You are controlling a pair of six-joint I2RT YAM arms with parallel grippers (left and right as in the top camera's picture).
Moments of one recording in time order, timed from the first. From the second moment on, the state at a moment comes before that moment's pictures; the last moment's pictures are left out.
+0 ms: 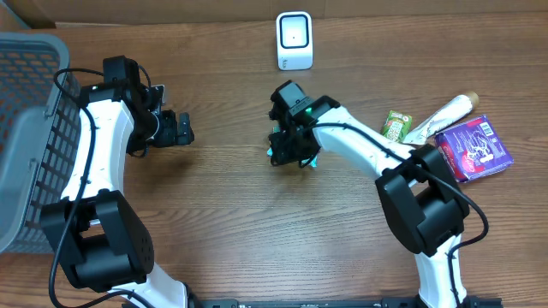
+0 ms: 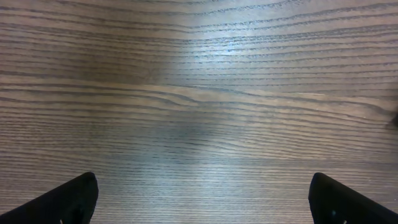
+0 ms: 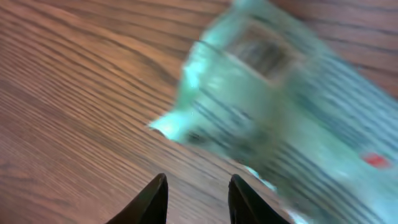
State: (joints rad) left arm 0.19 1.81 1.47 -1.07 0.11 0.06; right arm 0.61 2.15 1.62 -0.83 -0.28 0.32
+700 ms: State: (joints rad) left arm 0.19 1.81 1.47 -1.07 0.11 0.06; right arm 0.30 2.14 1.71 -0.98 -0.45 0.00
